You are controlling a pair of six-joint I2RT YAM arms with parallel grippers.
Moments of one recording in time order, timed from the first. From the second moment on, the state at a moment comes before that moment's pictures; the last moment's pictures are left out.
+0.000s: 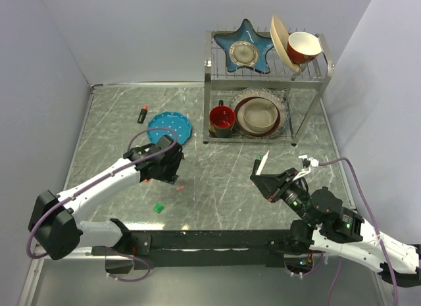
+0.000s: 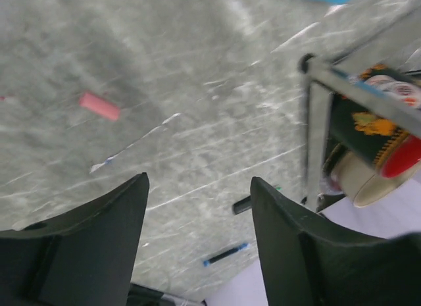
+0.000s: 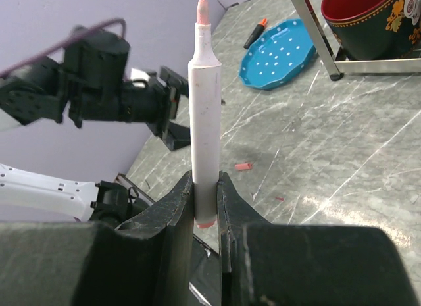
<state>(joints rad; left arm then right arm) -0.71 1.25 0.97 -0.80 -0.30 -1.91 1.16 0.23 0.55 -0.35 0.48 0.71</state>
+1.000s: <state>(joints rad) -0.69 1.52 0.84 -0.71 -0.13 -1.95 1.16 0.19 0.55 -0.40 0.50 0.71</state>
